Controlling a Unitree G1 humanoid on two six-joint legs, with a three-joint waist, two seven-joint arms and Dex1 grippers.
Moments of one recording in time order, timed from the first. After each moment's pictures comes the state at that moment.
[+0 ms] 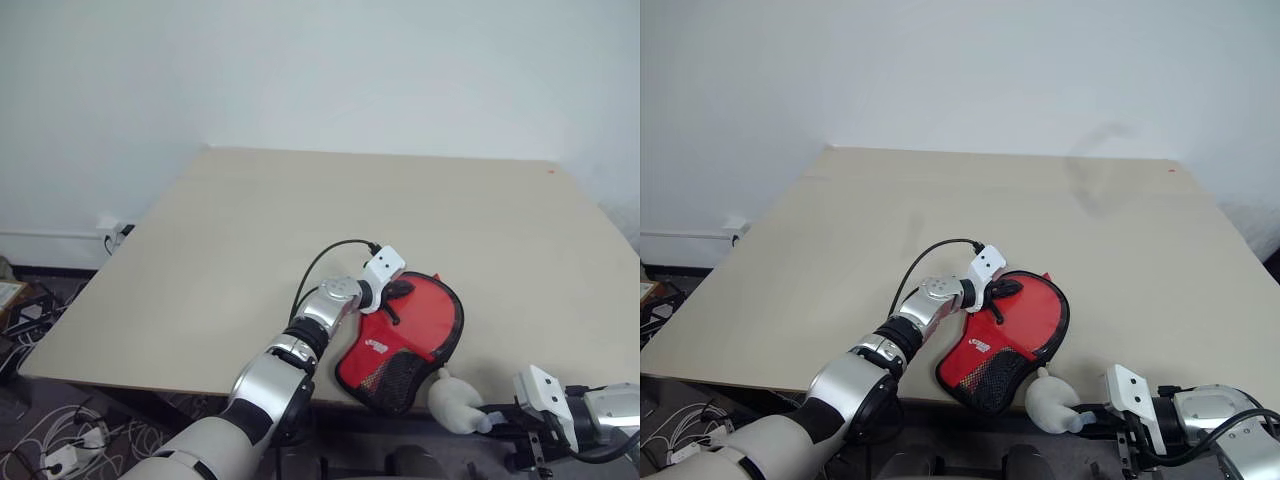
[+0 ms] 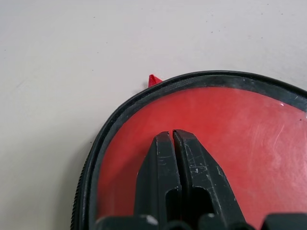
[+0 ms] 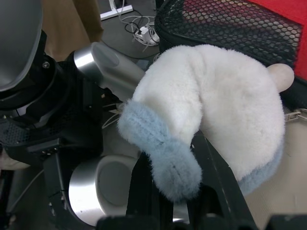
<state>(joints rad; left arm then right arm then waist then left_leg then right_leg) -0.85 -0.10 -0.21 1.12 0.05 -0.03 -0.70 0.37 -0.93 0.02 -0.25 0.39 0.06 1.29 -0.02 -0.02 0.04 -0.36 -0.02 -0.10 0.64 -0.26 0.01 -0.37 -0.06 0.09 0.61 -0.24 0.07</state>
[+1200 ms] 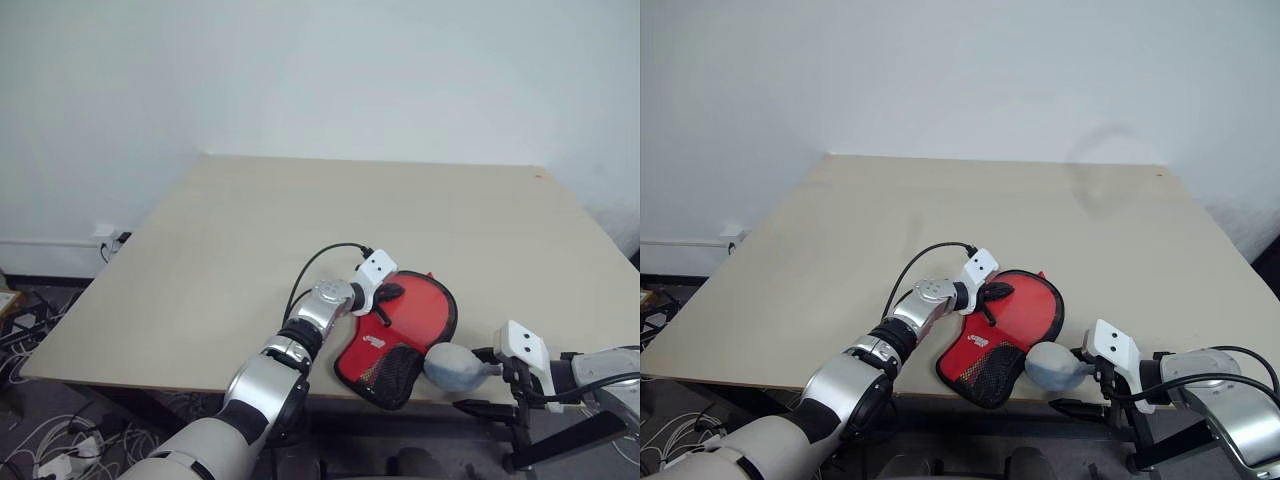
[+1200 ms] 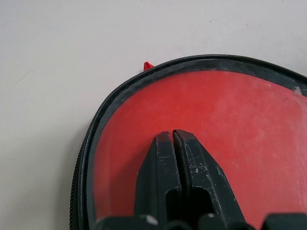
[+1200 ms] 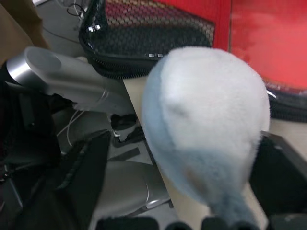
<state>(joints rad) -0.84 -0.08 -0.20 1.14 0.07 -0.03 -0.70 0.20 -0.96 -0.02 -0.44 0.40 0.54 1.09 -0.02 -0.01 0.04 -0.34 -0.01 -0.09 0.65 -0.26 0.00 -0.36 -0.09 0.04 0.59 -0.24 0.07</state>
